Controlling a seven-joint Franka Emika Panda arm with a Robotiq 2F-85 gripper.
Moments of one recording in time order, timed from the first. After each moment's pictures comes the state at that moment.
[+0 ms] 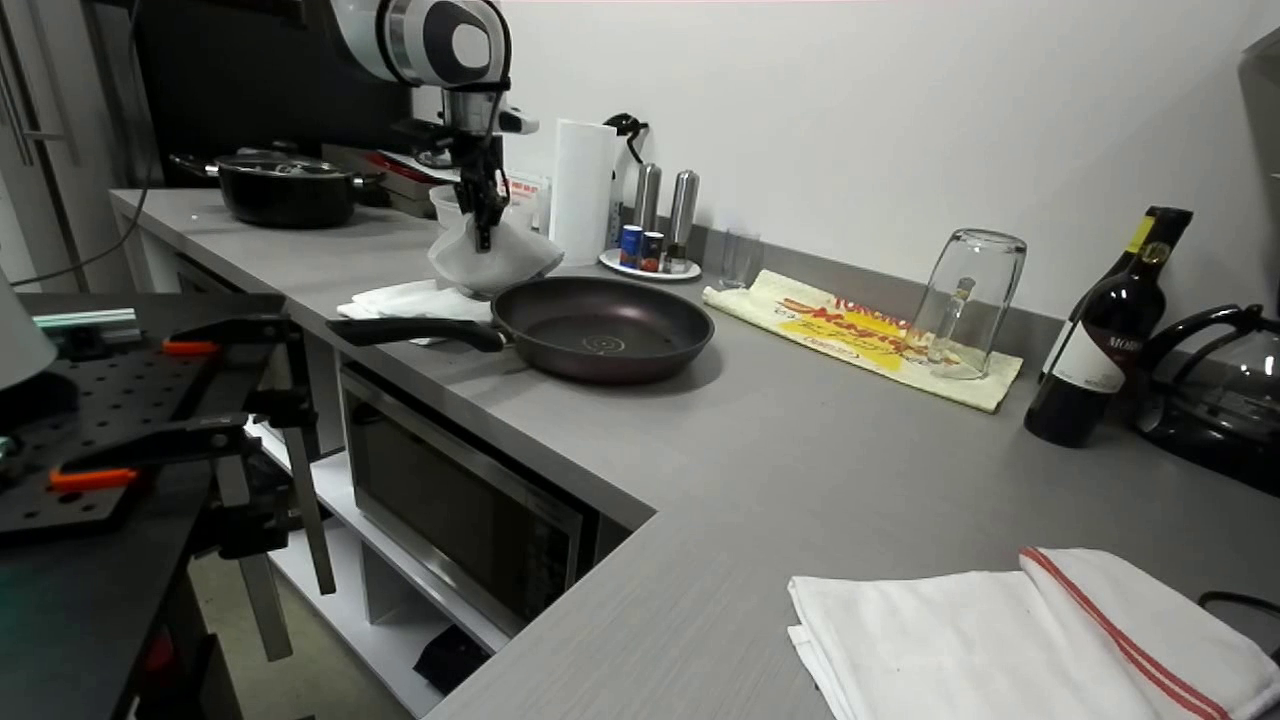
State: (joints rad) arm 0.56 0.46 0.11 -2.17 -0.21 2.70 0.50
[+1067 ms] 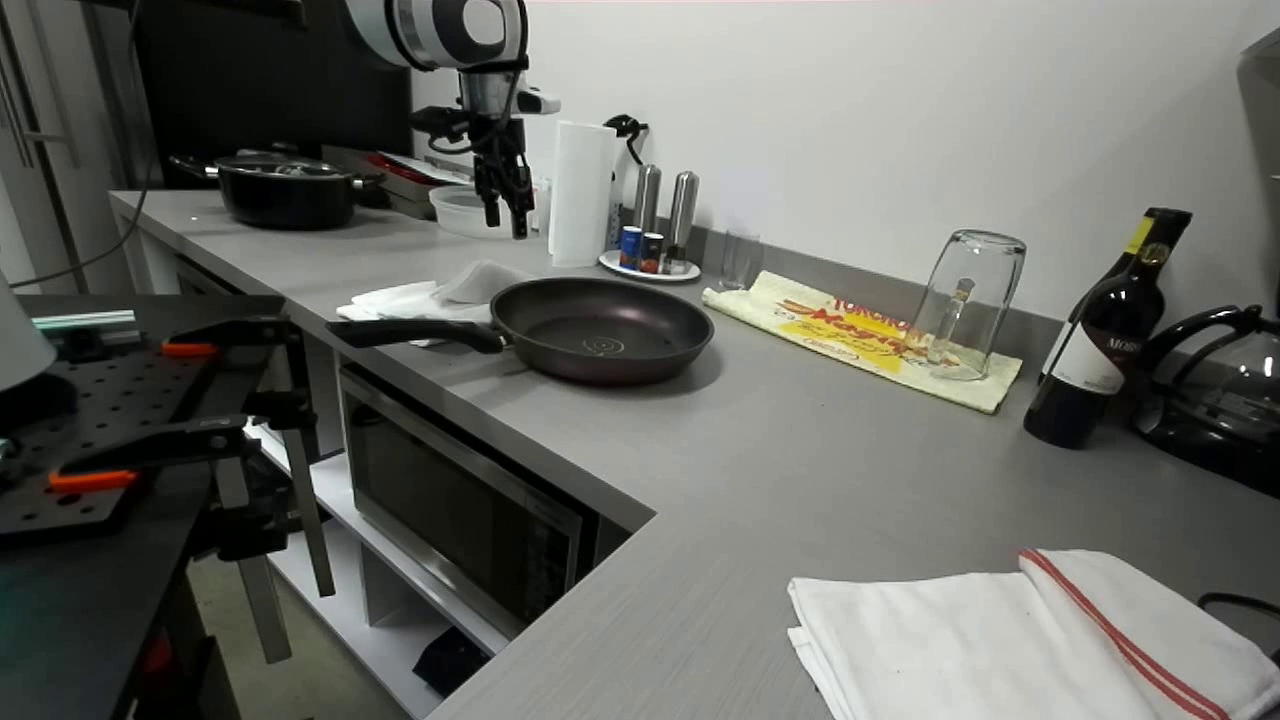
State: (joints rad) arm 0.56 0.37 0.03 -2.23 -0.22 2.72 0.51
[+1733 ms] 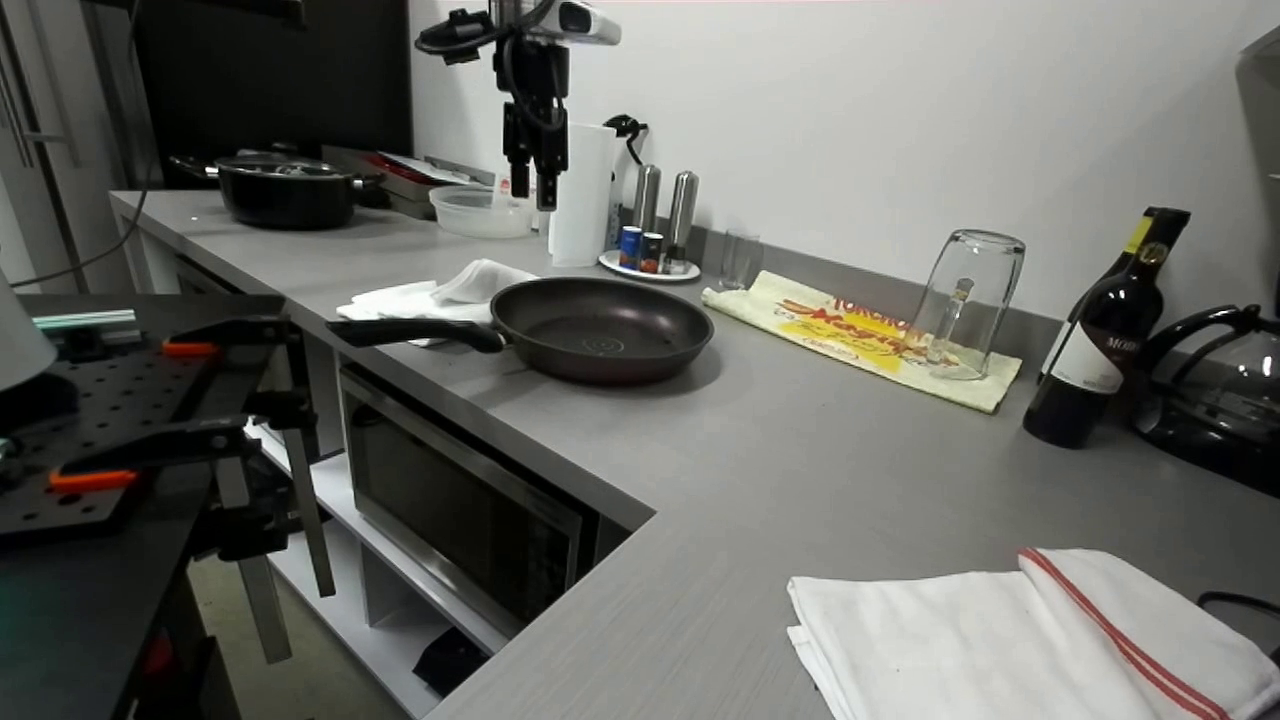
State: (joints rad) arm 0.21 0.00 0.04 -2.48 -0.08 2.54 0.21
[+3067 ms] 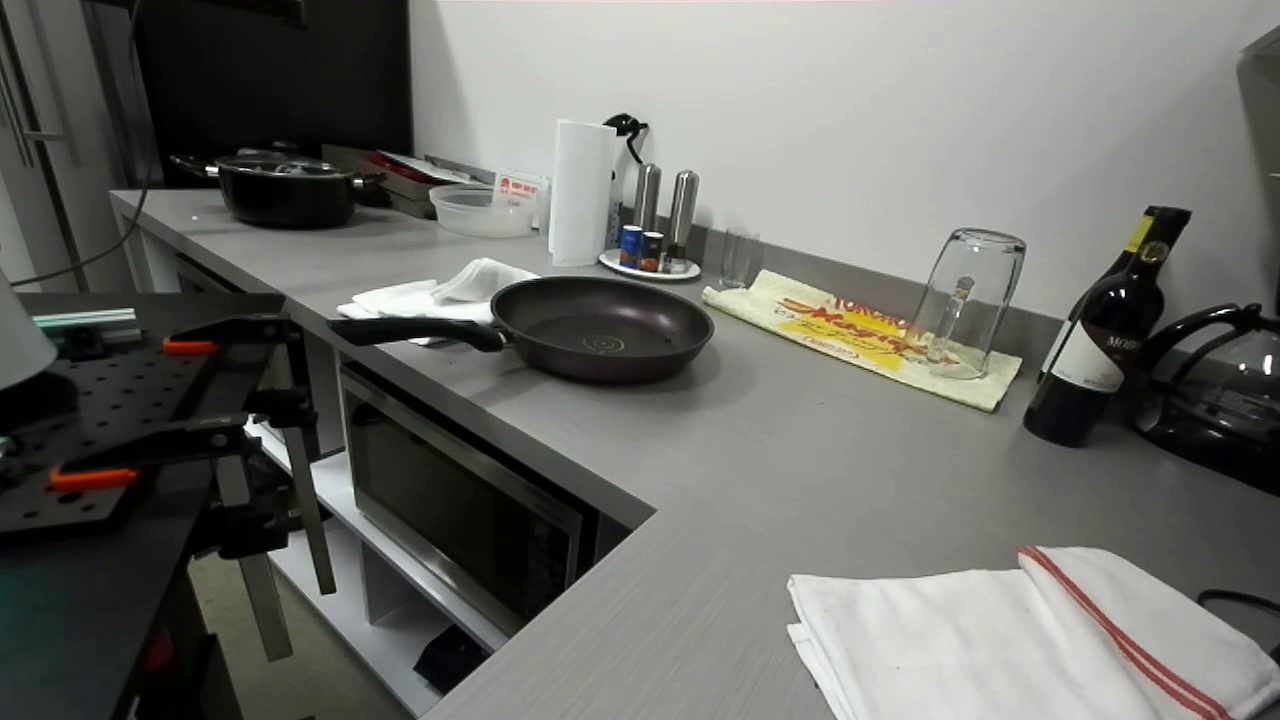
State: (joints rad) arm 0.04 -0.54 -0.02 -2.49 -0.05 2.05 -0.02
